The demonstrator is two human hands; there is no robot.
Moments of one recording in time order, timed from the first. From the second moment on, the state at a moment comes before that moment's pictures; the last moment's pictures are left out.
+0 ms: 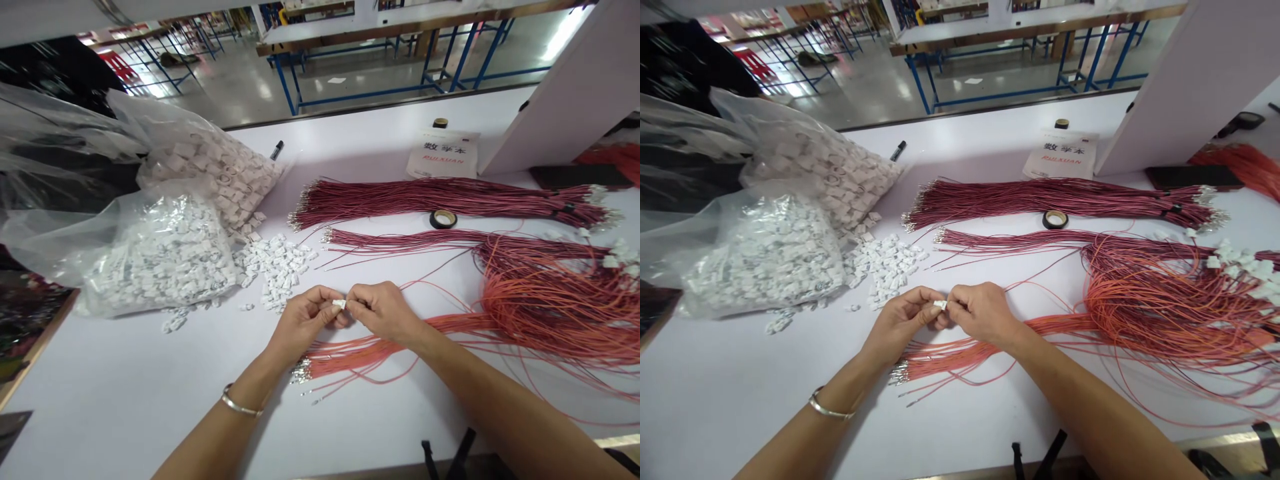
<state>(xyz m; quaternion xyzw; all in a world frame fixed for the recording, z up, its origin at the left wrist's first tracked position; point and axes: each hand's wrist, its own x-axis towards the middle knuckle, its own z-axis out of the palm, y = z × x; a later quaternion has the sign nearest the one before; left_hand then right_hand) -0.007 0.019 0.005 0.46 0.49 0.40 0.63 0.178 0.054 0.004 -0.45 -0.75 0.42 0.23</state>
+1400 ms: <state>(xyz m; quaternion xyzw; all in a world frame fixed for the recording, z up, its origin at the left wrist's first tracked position) -0.004 0.018 0.002 0.45 0.51 0.41 0.61 0.176 0.051 -0.006 -0.42 -0.76 0.39 0.29</state>
